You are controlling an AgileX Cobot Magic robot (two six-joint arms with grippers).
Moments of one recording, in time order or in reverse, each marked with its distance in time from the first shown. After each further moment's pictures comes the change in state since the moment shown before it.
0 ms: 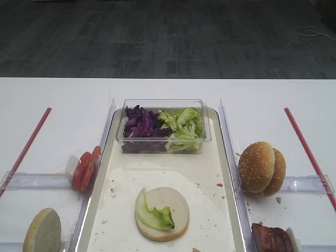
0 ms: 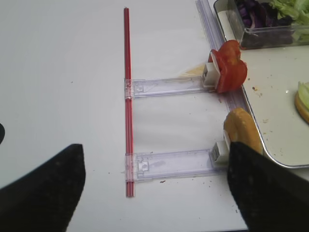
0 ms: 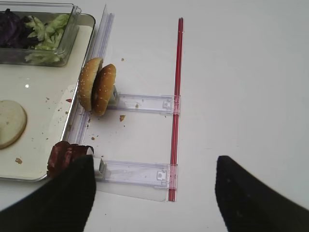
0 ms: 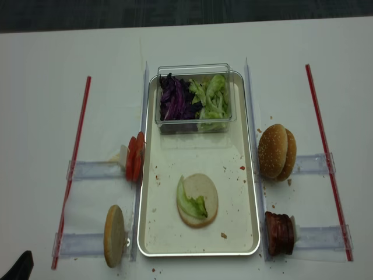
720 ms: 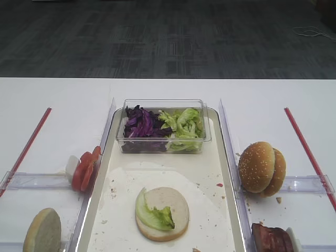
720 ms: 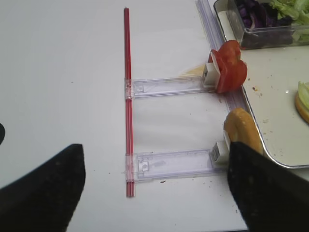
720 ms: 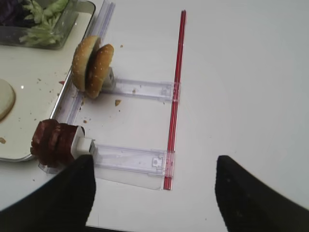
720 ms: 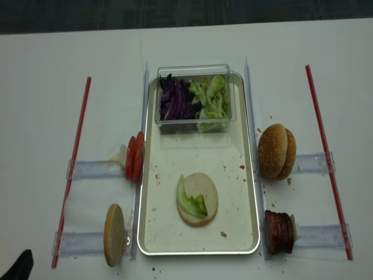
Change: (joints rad) left arm 0.000 0.000 0.000 0.000 0.000 0.000; right arm 0.000 -0.202 0.162 0.001 0.009 -0.048
